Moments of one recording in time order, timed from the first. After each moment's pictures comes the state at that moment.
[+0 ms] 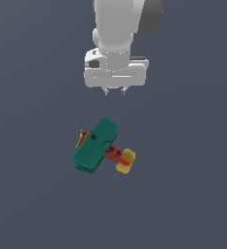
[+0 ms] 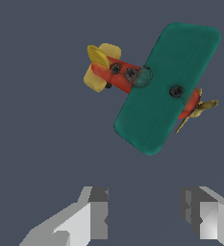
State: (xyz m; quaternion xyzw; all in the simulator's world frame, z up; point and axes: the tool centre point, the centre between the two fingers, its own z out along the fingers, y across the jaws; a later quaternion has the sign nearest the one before) arm -0.087 0.008 0.310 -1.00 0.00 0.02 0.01
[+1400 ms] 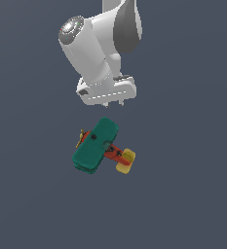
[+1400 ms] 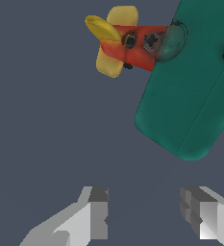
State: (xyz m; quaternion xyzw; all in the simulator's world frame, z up) arm -0.081 0.005 0.256 -0.98 0.05 0.10 0.17
